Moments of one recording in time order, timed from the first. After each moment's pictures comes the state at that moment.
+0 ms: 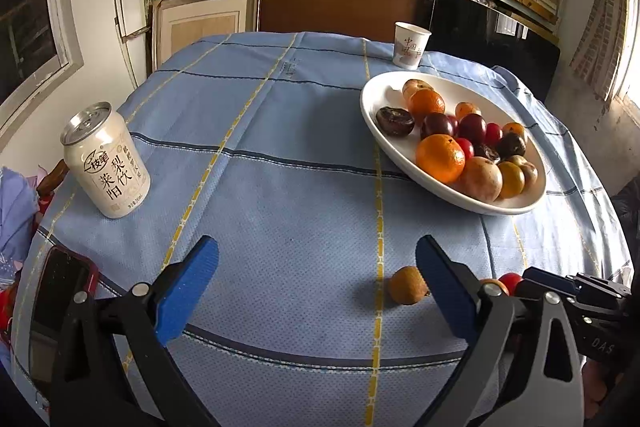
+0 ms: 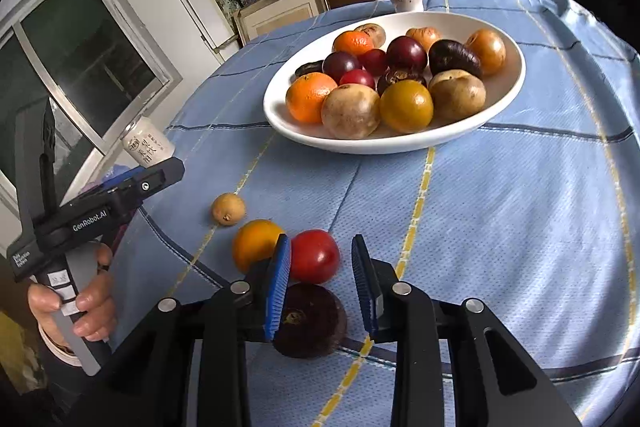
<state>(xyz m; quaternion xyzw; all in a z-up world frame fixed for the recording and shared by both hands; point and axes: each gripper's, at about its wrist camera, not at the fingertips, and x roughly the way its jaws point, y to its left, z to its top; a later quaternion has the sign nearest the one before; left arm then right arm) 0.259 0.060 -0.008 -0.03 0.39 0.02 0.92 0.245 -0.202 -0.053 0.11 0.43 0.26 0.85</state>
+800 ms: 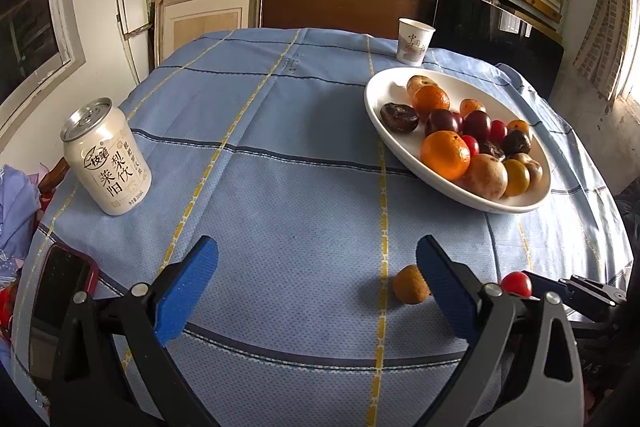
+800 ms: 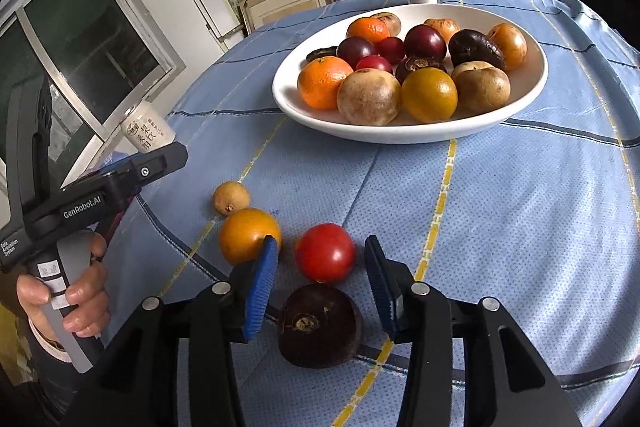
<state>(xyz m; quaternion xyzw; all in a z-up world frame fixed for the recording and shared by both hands) 0.261 0.059 -0.012 -0.03 0.40 0.02 0.92 0.247 -0.186 -0.060 0.08 0.44 0.26 0.86</state>
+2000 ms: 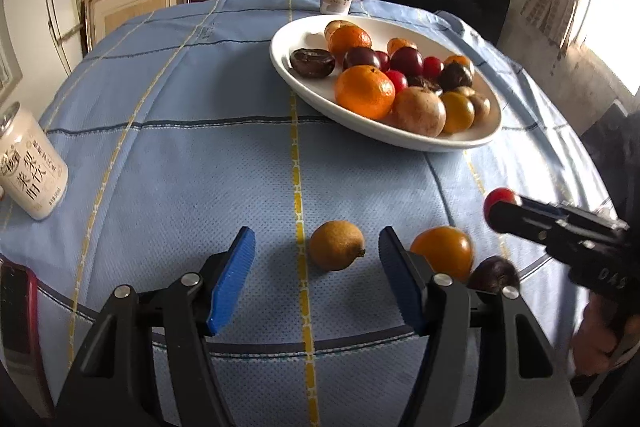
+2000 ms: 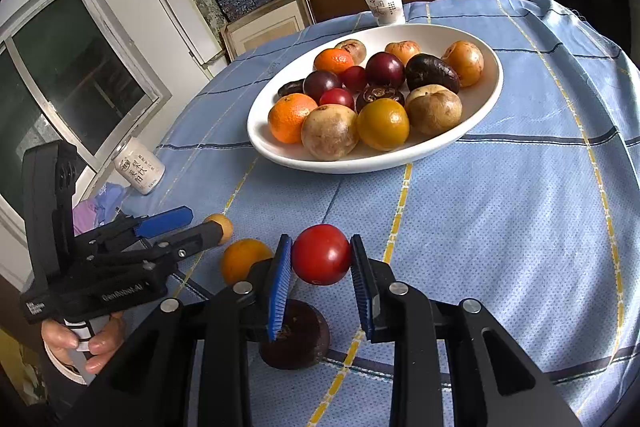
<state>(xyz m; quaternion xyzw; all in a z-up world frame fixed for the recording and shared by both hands) 0.267 0.016 -0.040 0.01 0.45 -0.09 0.89 0.248 -0.212 -0.047 0.12 0.42 0.23 0.87</state>
